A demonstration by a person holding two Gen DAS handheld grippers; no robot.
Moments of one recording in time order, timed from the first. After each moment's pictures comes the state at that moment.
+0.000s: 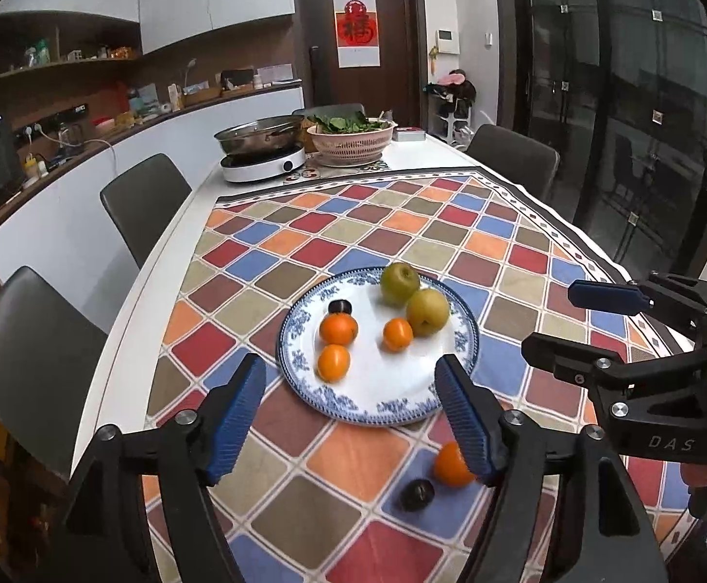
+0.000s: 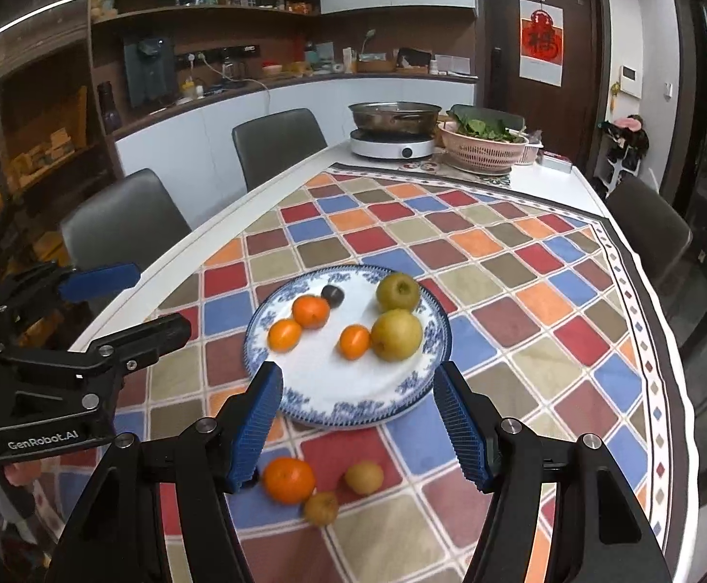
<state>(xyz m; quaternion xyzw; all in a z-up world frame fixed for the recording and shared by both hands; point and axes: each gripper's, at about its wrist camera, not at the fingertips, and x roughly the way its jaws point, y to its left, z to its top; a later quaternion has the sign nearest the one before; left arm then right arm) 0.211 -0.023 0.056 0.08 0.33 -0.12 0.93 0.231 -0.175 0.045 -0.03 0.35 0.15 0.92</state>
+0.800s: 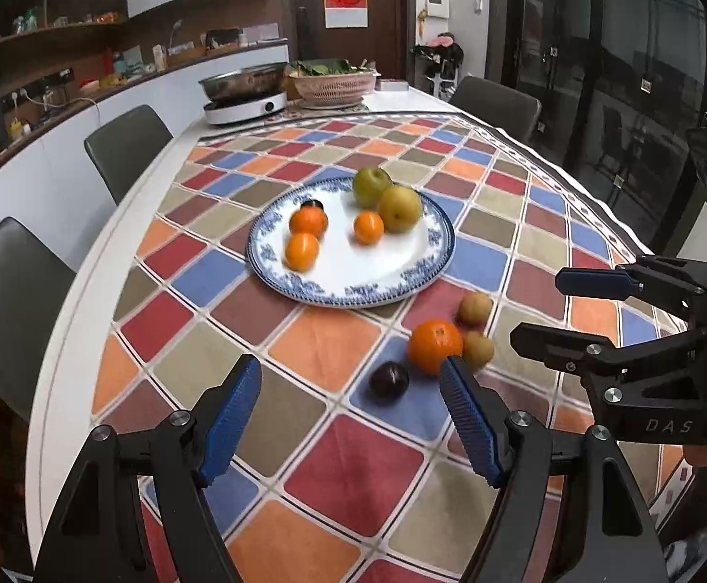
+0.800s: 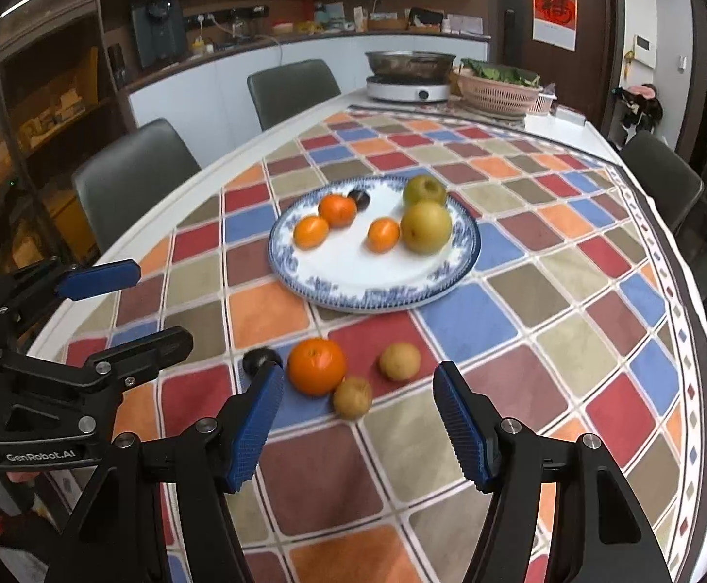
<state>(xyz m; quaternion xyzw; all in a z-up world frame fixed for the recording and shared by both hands) 0.166 -0.022 -0.008 0.07 0.39 -0.15 0.91 0.184 -0.170 -0.011 -0.04 0.41 0.17 0.90</state>
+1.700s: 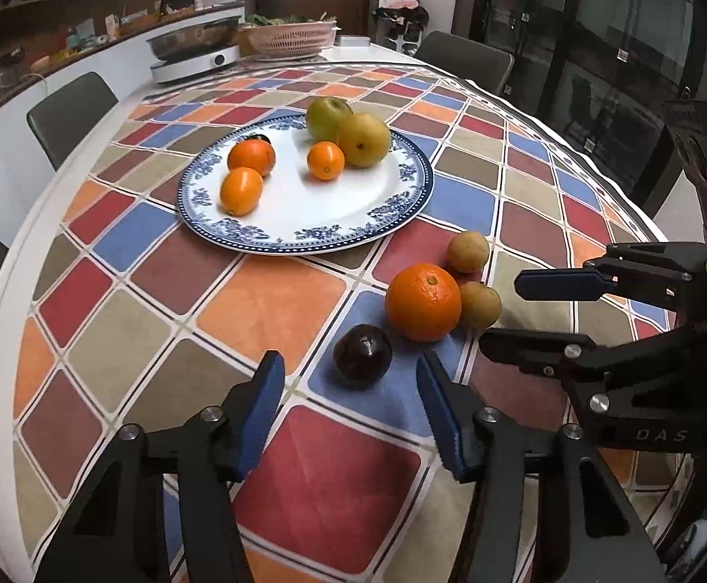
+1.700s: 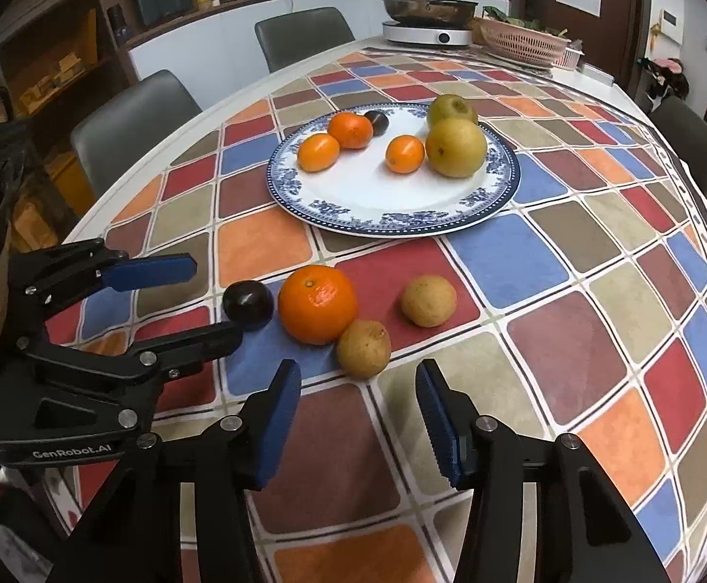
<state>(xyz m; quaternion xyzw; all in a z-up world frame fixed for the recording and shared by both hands) 0.196 -0.035 -0.064 0.07 0.44 -0.21 0.87 0.200 -0.160 -0.062 -0.05 0.47 0.19 0.86</state>
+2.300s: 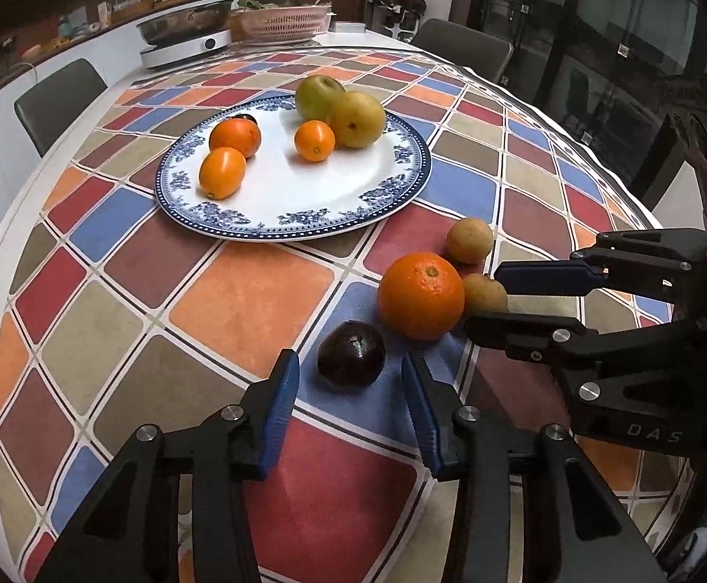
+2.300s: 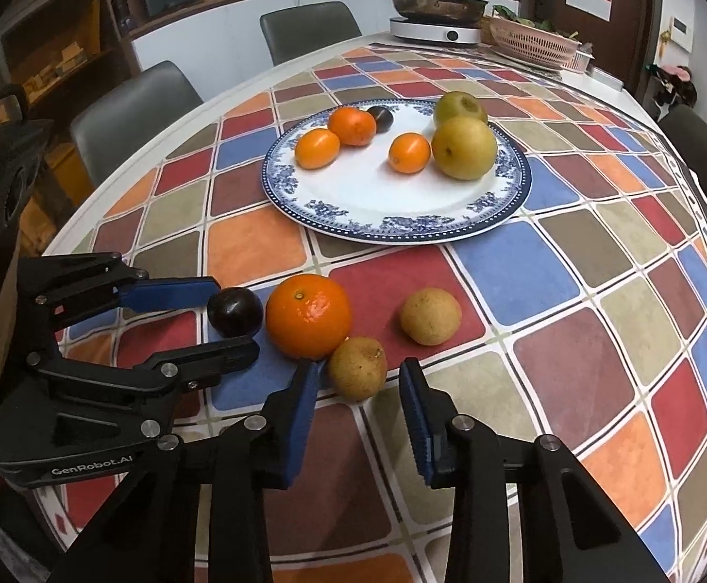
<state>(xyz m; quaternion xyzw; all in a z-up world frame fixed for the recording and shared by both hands) 0.204 -0.041 -0.077 0.07 0.46 -0.22 0.86 0.213 -0.155 -0.069 -0.06 0.47 0.19 0.86</state>
